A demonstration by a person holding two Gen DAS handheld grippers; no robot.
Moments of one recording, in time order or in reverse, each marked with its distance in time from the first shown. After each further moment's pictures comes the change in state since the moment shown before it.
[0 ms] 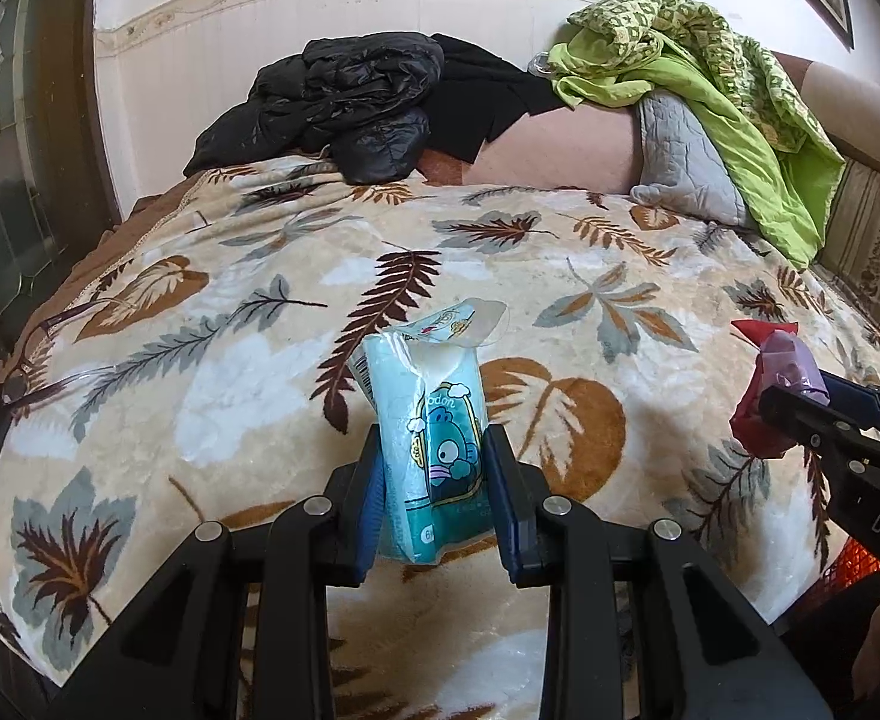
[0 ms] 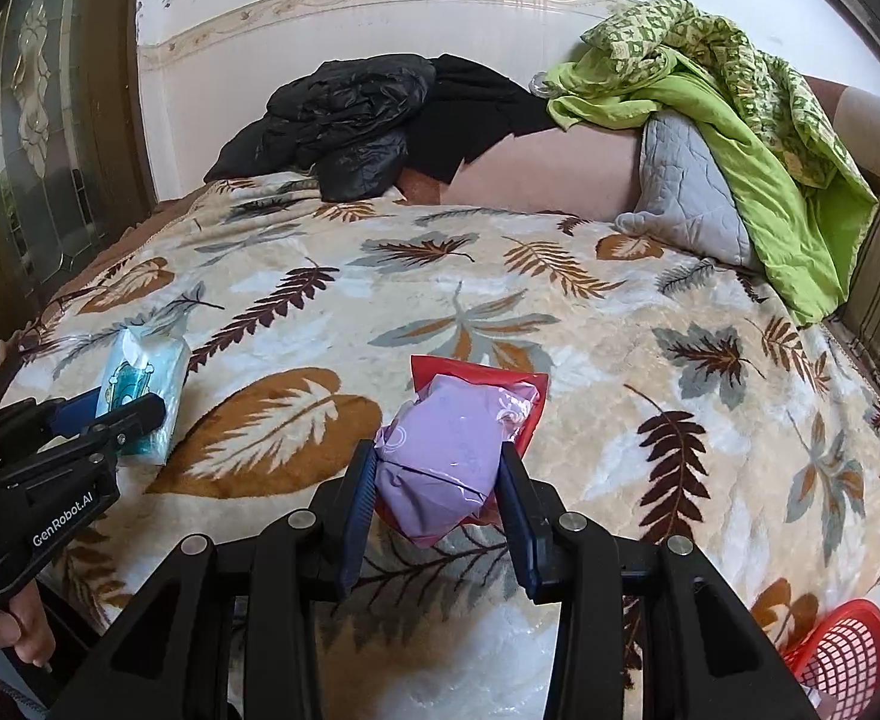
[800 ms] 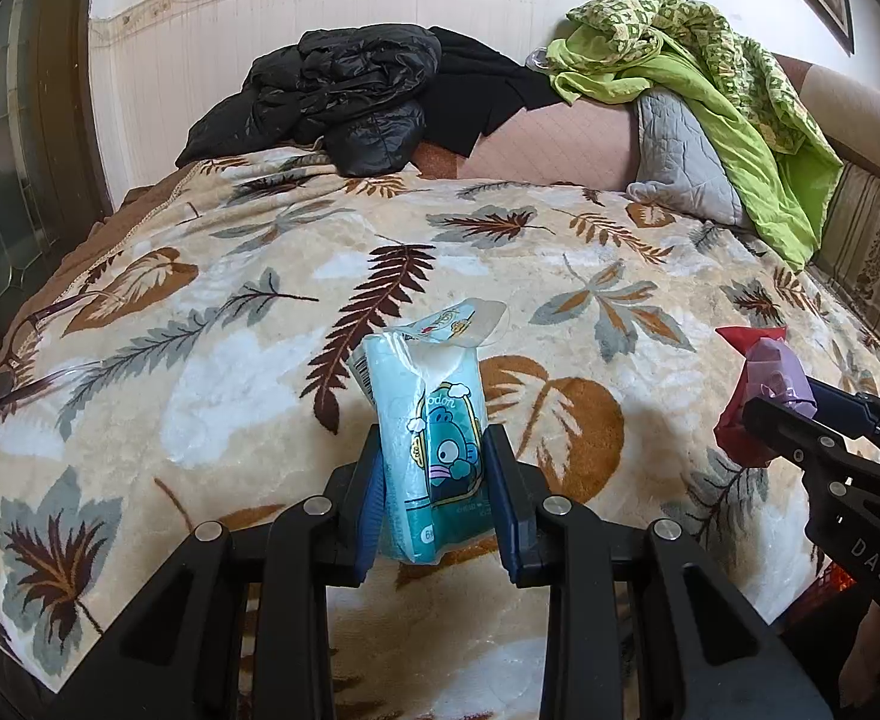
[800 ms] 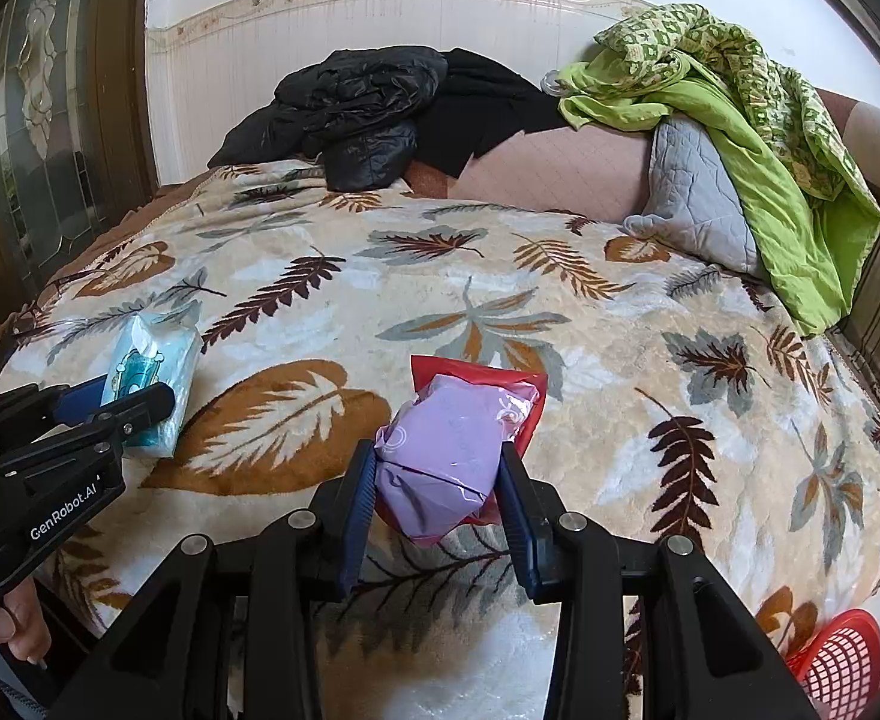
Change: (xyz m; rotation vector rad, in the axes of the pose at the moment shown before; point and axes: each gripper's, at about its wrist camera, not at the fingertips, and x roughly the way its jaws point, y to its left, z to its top) left arm 0.006 0.001 0.000 -0.004 0.010 -0.010; right arm 0.006 0.007 0.000 -0.027 0.009 -0.006
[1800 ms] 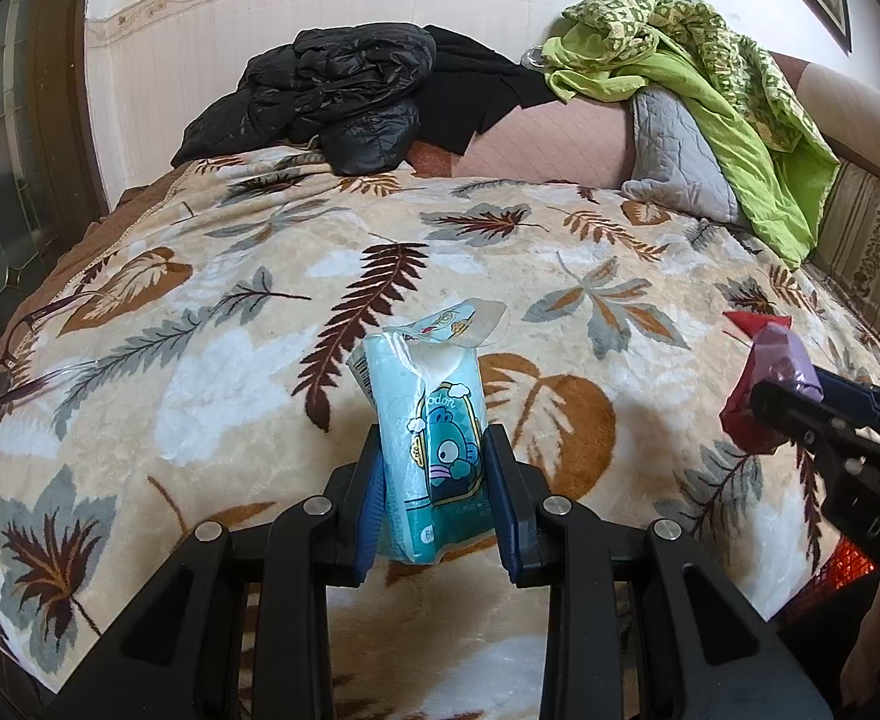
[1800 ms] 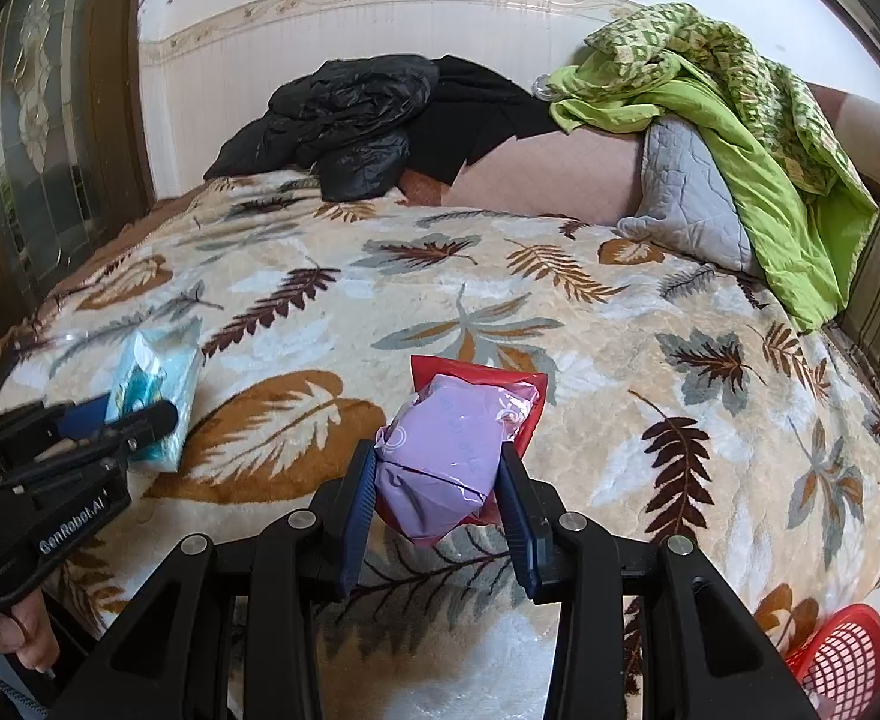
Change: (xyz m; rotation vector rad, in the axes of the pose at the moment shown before) left arm -0.001 -0.004 0.000 0.003 -0.001 -0.010; right arm -0.010 -0.012 0.003 0.048 -0.028 0.016
